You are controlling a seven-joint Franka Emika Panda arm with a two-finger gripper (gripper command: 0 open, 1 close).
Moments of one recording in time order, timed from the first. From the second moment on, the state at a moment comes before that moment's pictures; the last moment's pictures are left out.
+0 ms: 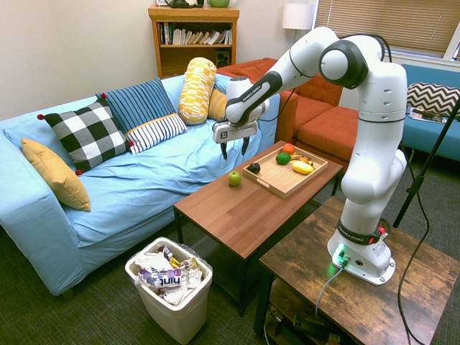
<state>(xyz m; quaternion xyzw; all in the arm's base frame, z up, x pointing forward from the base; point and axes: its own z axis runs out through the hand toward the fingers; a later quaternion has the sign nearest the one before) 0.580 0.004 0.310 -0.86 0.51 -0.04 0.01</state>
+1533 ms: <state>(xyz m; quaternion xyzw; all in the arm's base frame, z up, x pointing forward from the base) 0.681 -0.060 0.163 -0.79 0.61 0.01 -0.04</state>
